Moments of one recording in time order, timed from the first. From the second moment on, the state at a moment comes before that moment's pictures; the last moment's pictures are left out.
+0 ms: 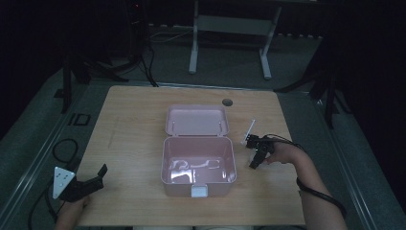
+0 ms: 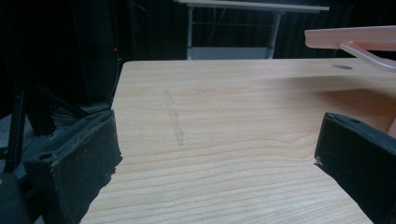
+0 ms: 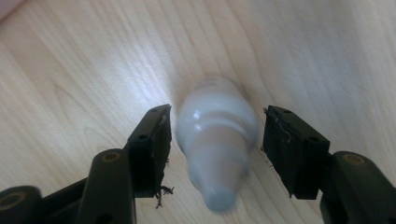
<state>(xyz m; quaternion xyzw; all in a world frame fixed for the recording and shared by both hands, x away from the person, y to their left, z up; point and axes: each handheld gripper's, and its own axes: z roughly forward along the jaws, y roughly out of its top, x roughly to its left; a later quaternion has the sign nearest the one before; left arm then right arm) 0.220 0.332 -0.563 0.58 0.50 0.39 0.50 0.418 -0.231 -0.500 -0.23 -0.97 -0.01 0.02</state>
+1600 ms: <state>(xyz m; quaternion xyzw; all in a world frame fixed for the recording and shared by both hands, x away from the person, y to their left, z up) 0.221 0.332 -0.563 0.59 0.50 0.39 0.50 0.348 -0.226 -0.480 0.04 -1.00 0.05 -0.04</state>
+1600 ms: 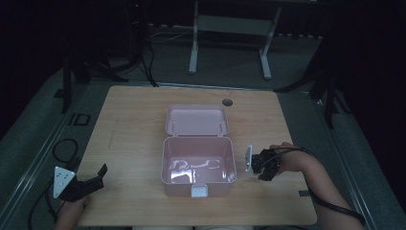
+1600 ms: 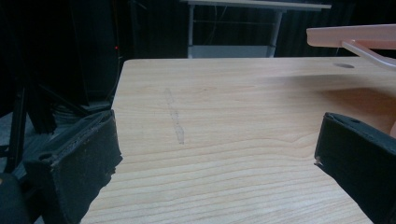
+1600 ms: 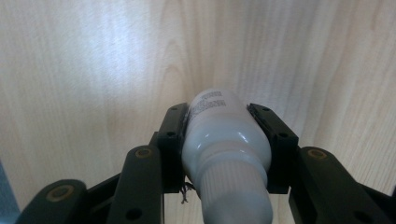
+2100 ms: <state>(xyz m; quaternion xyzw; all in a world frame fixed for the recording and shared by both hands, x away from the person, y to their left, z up) 0.221 0.332 -0.563 0.59 0.50 0.39 0.50 0.336 -0.217 -0.456 0.05 -1.00 0.04 -0.03</state>
